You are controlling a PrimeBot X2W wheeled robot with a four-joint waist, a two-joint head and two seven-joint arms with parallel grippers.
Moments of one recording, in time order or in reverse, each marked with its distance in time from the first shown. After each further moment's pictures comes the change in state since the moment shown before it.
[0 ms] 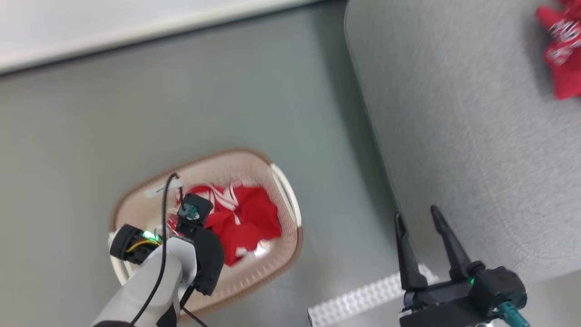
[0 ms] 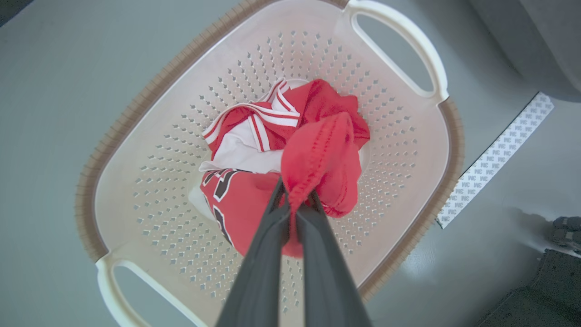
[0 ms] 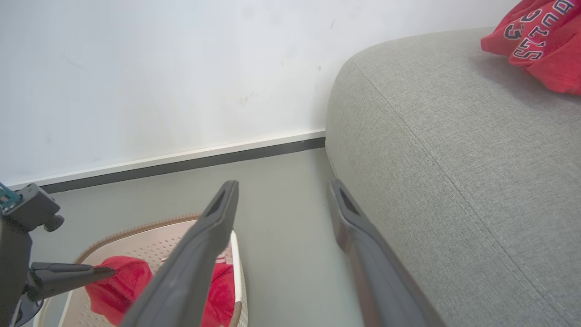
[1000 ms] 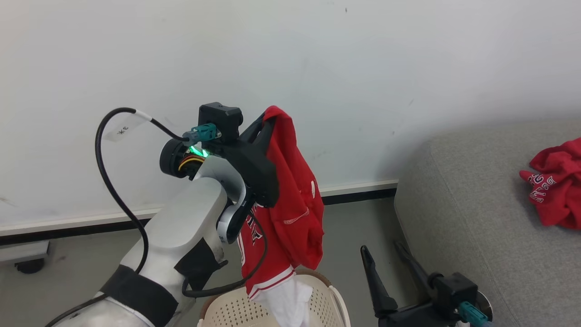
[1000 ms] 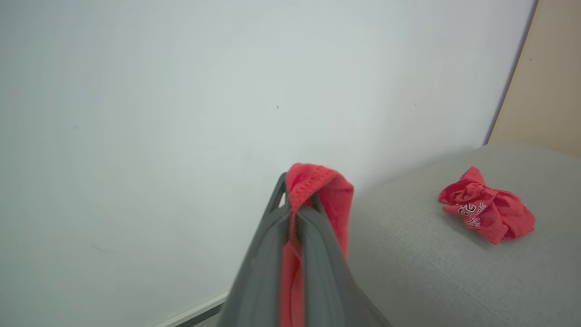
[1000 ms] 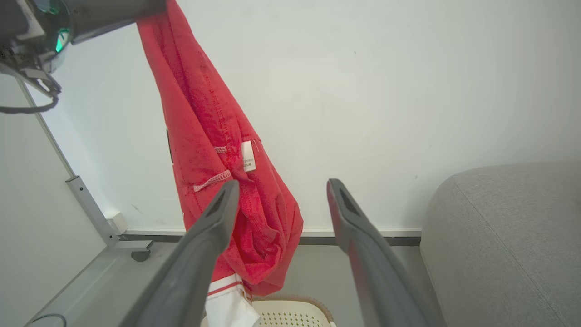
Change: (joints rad) left arm -0.131 -0.001 -0.066 -0.425 -0.376 0.099 -0.157; right arm 0.014 0.000 0.089 0.114 0.052 0.000 0.108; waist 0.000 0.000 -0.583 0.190
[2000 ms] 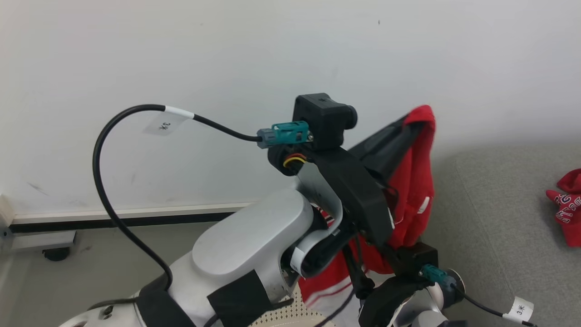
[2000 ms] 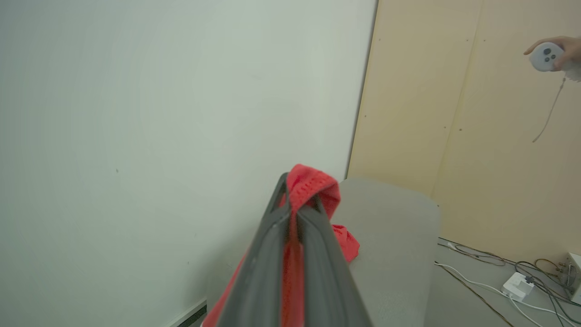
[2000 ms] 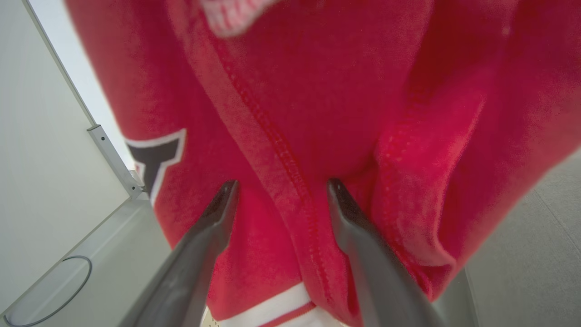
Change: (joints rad) left arm -0.025 0.000 -0.178 -0.607 -0.263 0.091 0.100; right arm -0.249 0.000 0.078 0.381 0.045 0.000 0.027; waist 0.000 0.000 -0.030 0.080
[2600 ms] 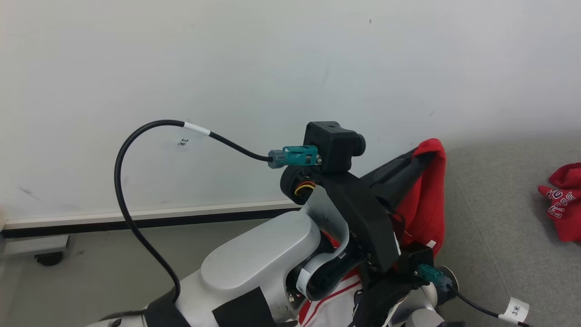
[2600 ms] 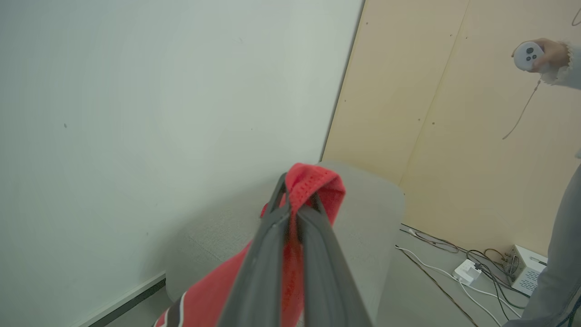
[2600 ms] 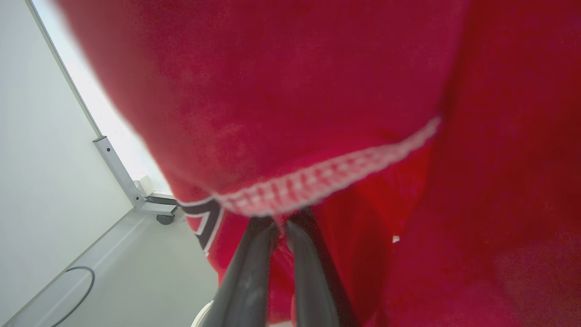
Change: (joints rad) left arm 0.046 0.000 -0.062 -0.055 -0.103 0.017 0.007; right arm -0.033 0.000 0.039 0.037 0.032 0.000 -0.054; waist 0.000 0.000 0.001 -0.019
